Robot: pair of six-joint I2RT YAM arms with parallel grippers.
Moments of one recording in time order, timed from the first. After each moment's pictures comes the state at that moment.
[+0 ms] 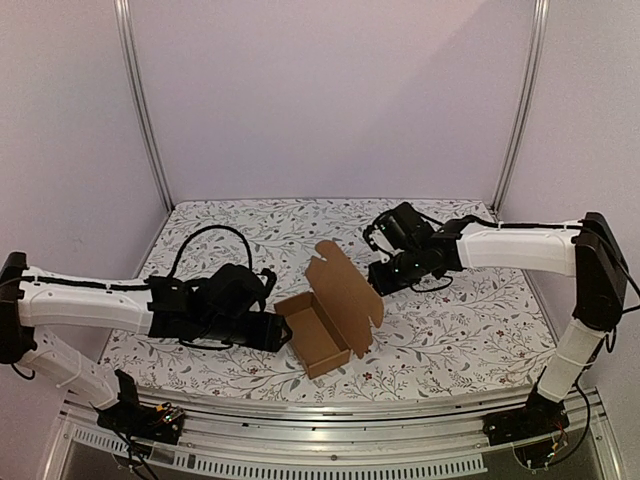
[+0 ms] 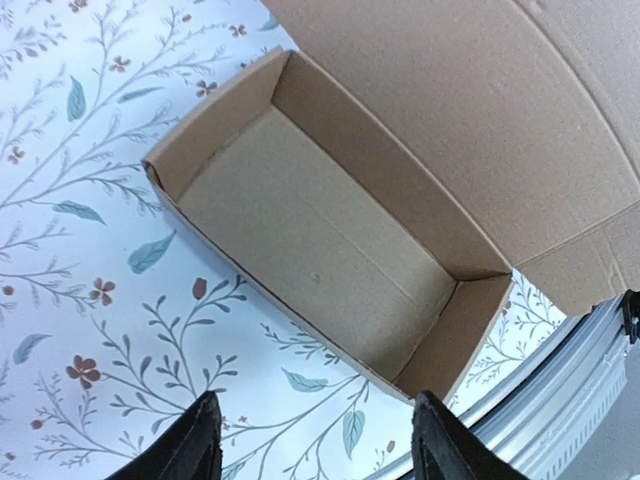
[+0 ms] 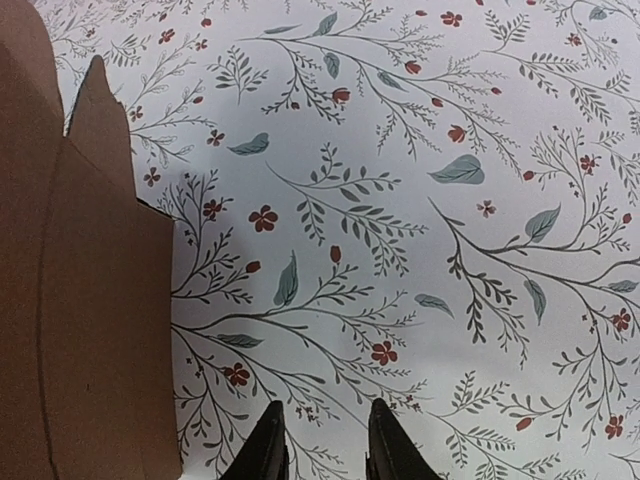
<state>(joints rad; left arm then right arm) -1.07 1.34 0.76 -0.32 -0.16 -0.74 0.80 1.76 1.25 -0.45 0.05 0.35</state>
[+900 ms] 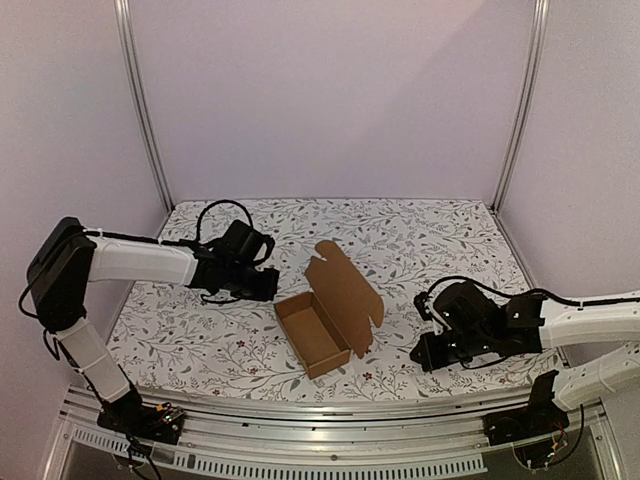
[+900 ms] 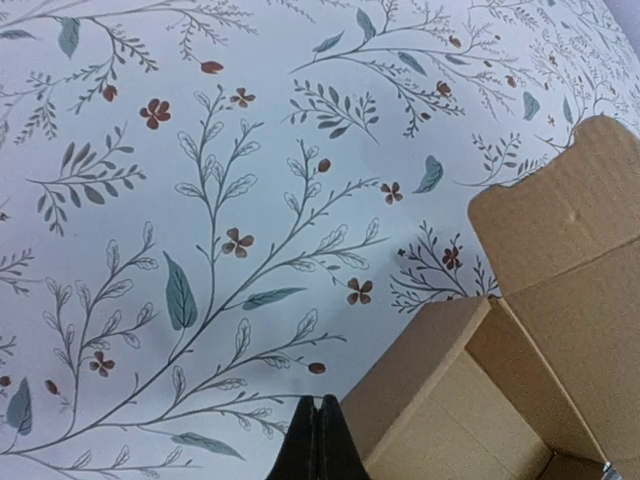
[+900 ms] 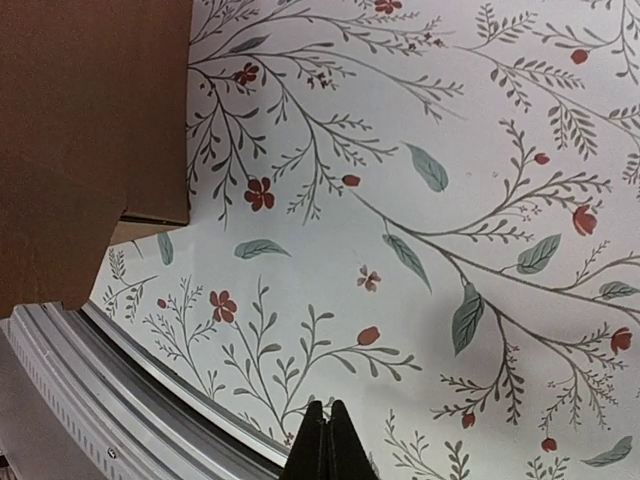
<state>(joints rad) -0.70 1.67 0.96 -0.20 -0.05 -0.48 1.01 1.16 0.58 -0.38 0.03 0.74</state>
